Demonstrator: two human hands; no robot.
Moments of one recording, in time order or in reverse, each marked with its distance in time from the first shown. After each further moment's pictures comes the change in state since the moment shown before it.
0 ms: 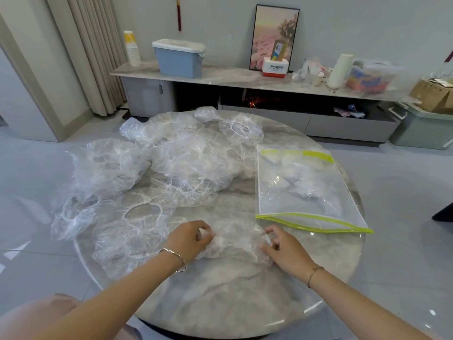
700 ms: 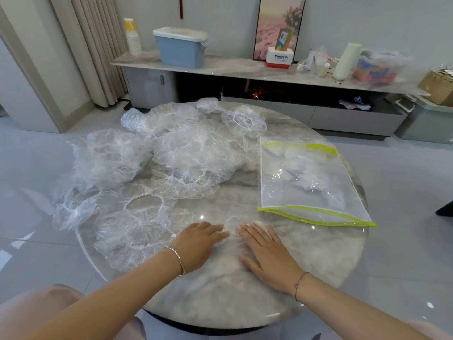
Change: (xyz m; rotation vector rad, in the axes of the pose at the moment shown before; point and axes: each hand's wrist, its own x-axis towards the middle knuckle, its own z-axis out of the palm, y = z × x) left_hand -0.005 -0.018 0.017 0.570 -0.170 0.543; right_hand -0.013 -0.007 0.039 -0.631 -0.006 -0.428
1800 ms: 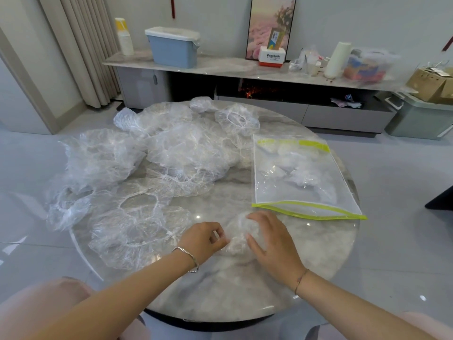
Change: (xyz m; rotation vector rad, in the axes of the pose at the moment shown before) left_hand 0.015 0.031 -0.003 -0.597 0.064 -0.443; right_hand -0.008 -0.006 -0.024 0.320 0.468 0.079
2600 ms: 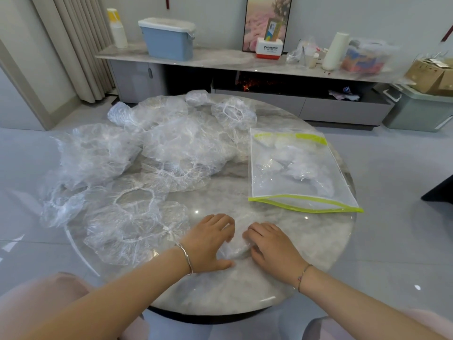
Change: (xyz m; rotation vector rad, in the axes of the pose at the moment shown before) left_hand -0.006 0.006 0.005 0.462 0.072 0.663; right_hand -0.016 0.026 0.009 -0.189 -0.263 -0.178
